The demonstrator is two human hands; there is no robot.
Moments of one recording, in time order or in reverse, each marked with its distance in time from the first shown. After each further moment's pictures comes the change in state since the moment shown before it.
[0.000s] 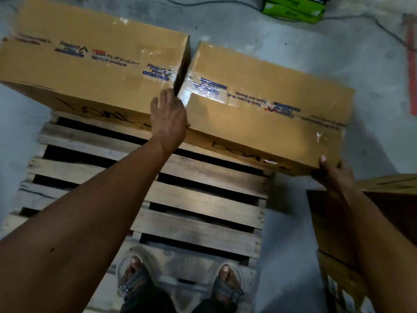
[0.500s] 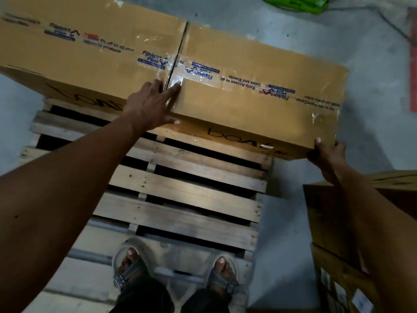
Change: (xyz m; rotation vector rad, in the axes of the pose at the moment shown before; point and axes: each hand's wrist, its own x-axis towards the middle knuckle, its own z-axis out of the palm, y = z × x) left_hand 0.009 -0.062 -0.006 -0.034 -0.169 0.270; right_hand 0.018 -0.031 0.024 -0.086 -0.033 -0.017
